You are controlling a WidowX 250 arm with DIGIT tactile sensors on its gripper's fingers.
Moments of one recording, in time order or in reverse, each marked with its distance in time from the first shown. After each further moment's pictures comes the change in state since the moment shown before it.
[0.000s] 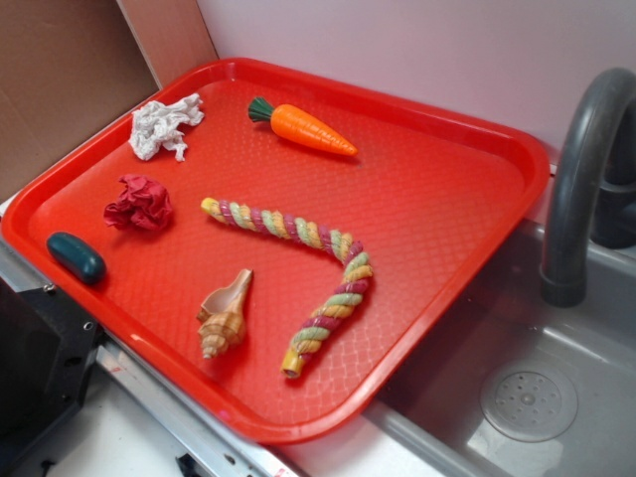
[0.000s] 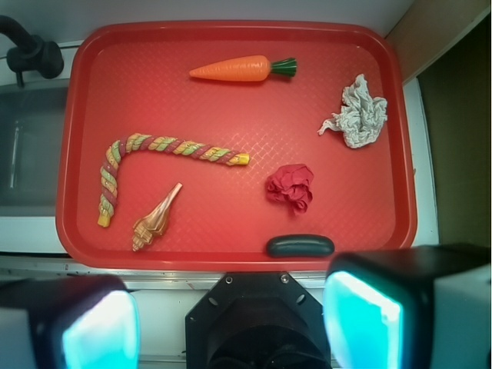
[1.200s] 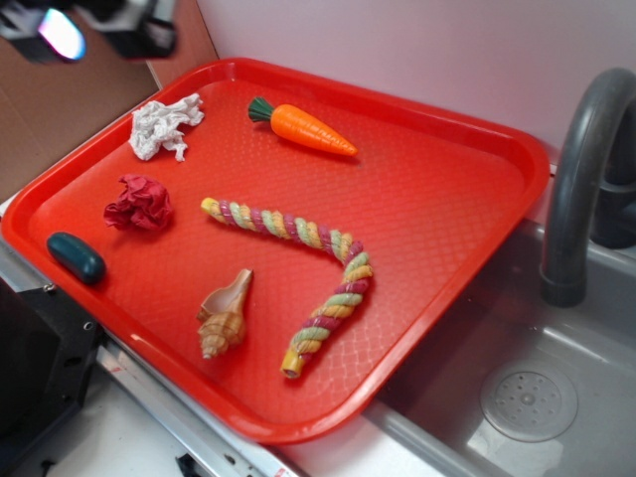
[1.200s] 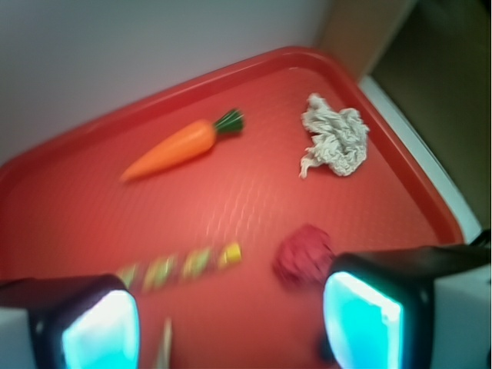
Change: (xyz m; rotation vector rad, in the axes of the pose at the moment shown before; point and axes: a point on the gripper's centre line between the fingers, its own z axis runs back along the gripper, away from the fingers) arm 0.072 0.001 -0.091 0.124 -0.231 0.535
